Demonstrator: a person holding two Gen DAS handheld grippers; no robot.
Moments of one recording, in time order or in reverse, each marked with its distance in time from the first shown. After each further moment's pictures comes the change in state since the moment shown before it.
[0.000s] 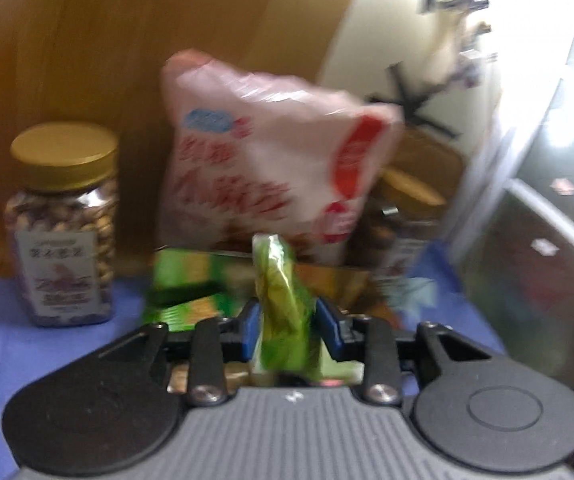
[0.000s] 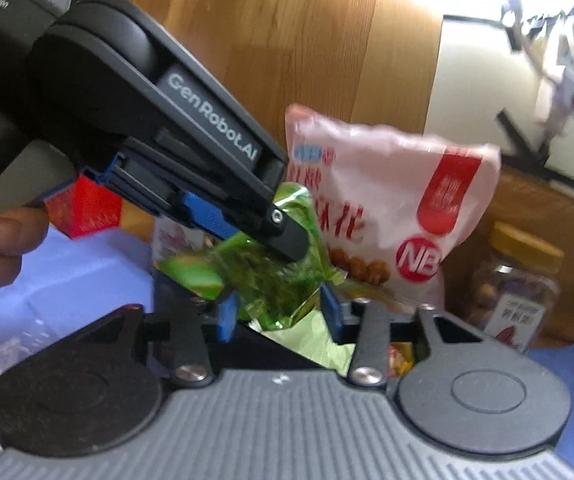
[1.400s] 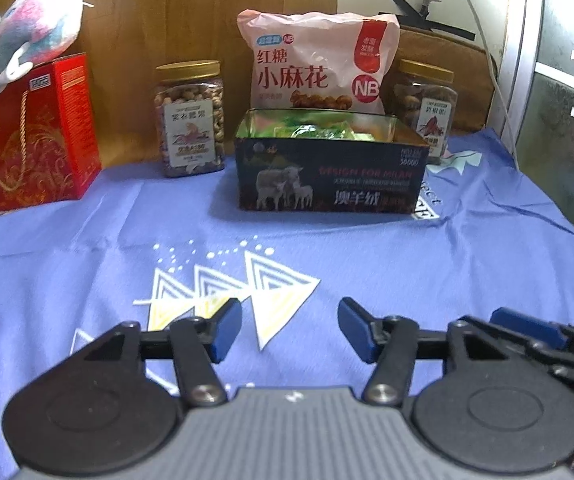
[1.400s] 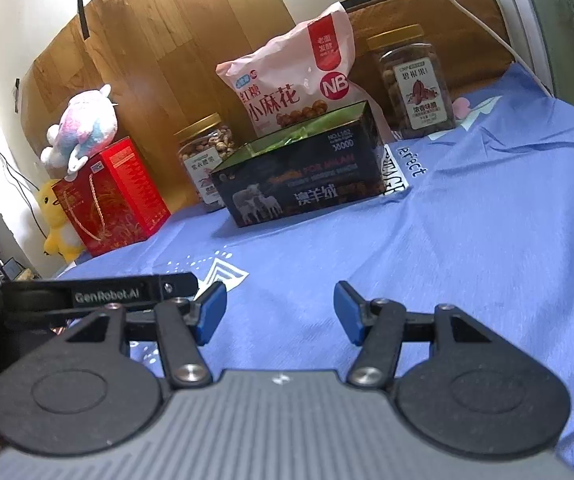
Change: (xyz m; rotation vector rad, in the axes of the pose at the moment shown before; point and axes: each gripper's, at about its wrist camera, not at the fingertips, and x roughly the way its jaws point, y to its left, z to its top) left arm -0.122 -0.071 -0.169 0.118 0.055 0.382; right arm -0.171 0.030 -0.061 0.661 0.172 0.047
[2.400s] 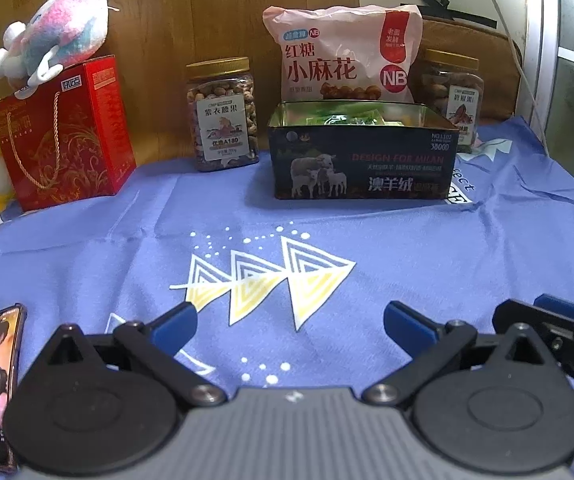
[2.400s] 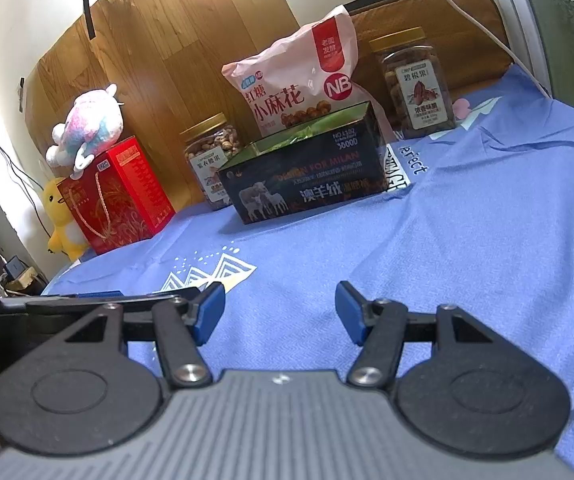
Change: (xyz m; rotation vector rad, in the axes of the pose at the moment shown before) left arm -0.002 0.000 -0.012 0.020 -0.001 0.113; right arm -0.008 0.003 -0.004 0.001 -0.006 0.001
